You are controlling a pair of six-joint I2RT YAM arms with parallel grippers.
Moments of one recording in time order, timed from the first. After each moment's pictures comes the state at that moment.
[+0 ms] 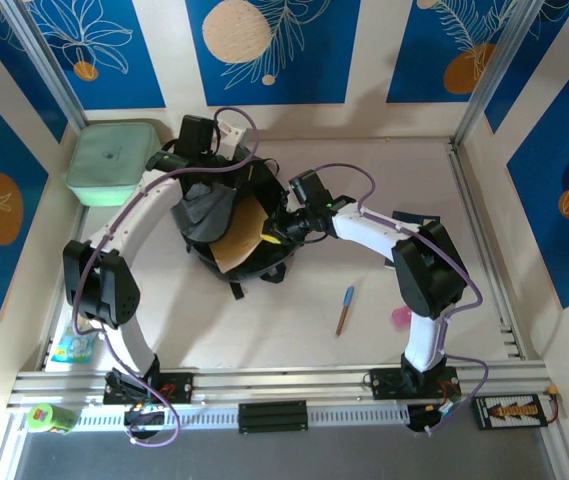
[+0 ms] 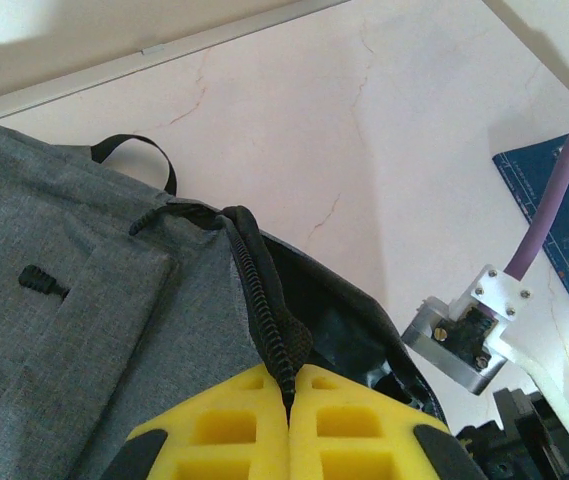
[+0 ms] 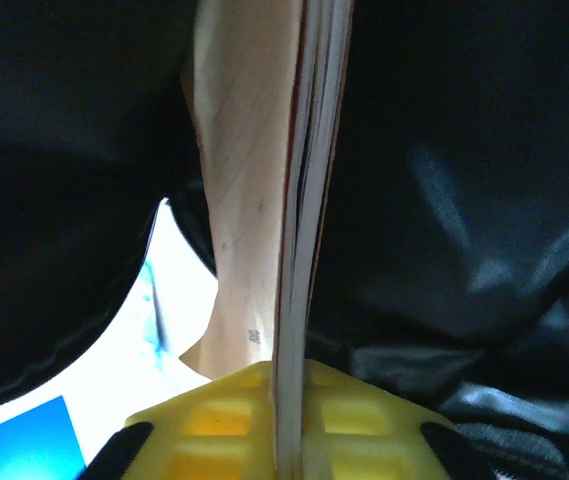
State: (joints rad) left arm -0.36 1.77 1.67 -0.62 0.37 0.00; right arm 0.59 1.86 1.31 -0.32 -0.55 0.95
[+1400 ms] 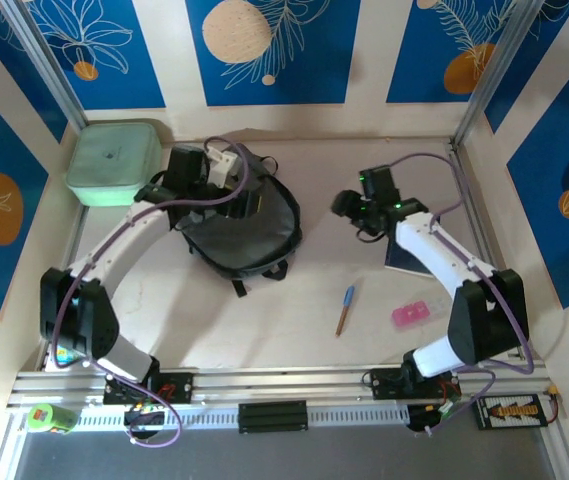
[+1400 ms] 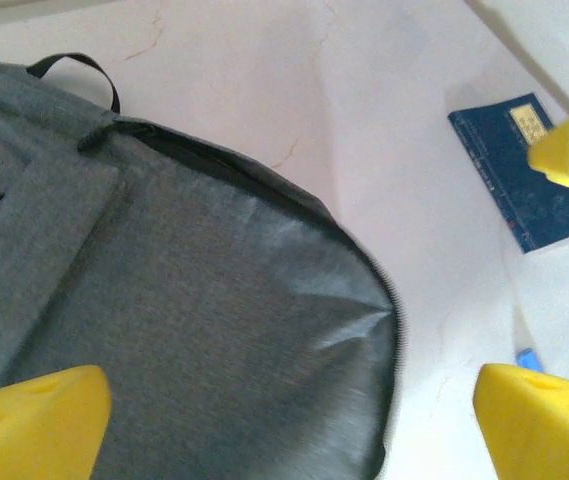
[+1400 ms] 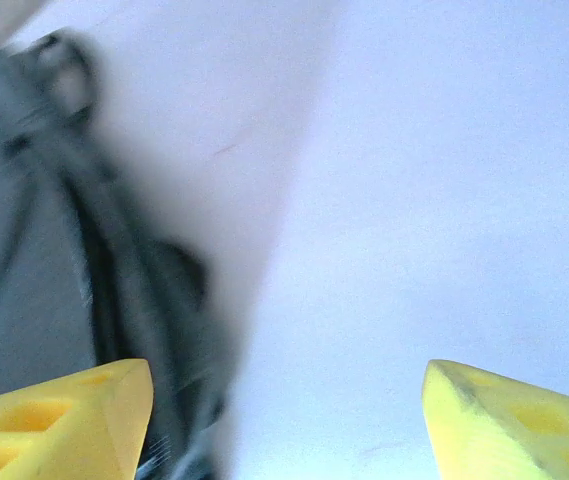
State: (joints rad) left arm -0.36 1.52 1.27 -0.45 0.43 -0.06; right arm 0.28 1.48 1.11 -0.53 -0.02 0.76
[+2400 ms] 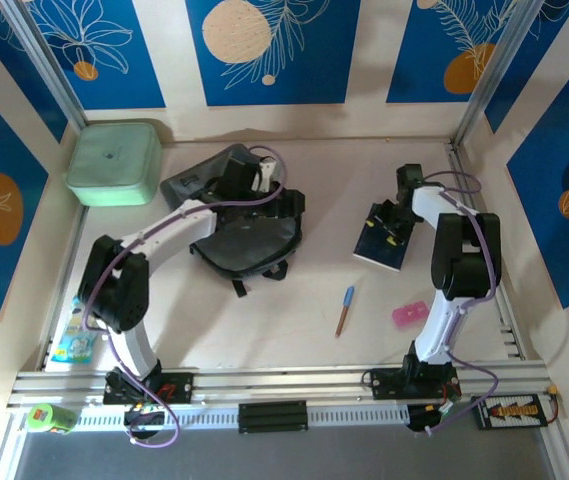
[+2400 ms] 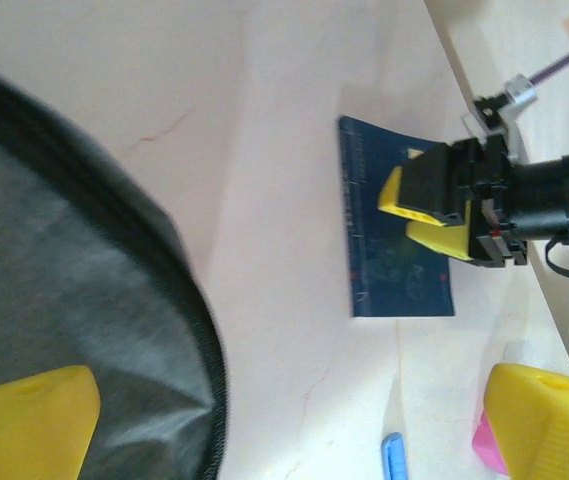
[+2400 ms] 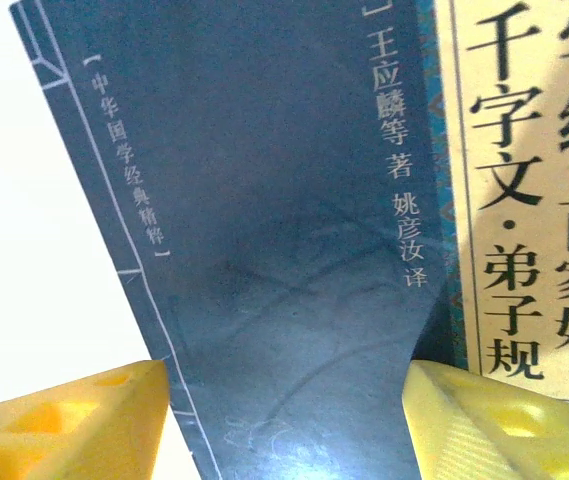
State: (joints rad) left arm -0.59 1.80 1.40 -0.29 0.37 -0.51; right arm 0.00 1.90 1.28 -0.70 -0.20 0.68
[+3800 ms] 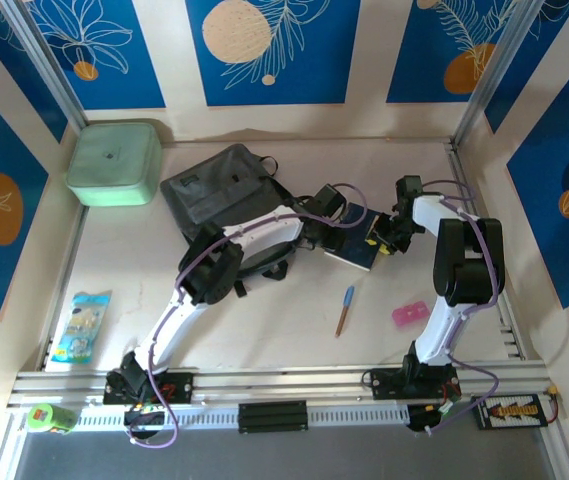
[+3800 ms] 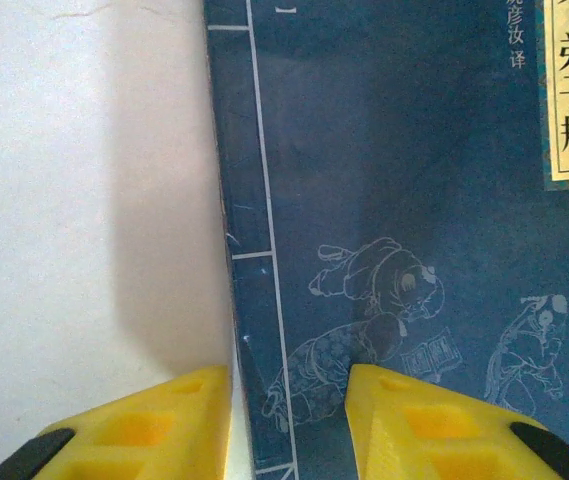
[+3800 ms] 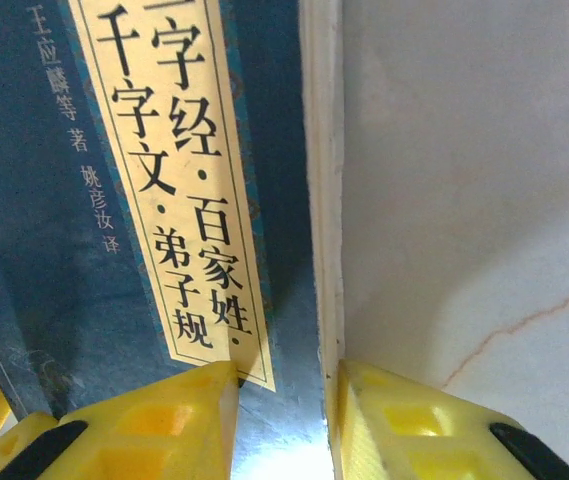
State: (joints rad) left arm -0.85 2.43 2.03 -0.65 0.12 -0.35; right arm -0.01 1.85 1.17 -0.73 -0.28 0.55
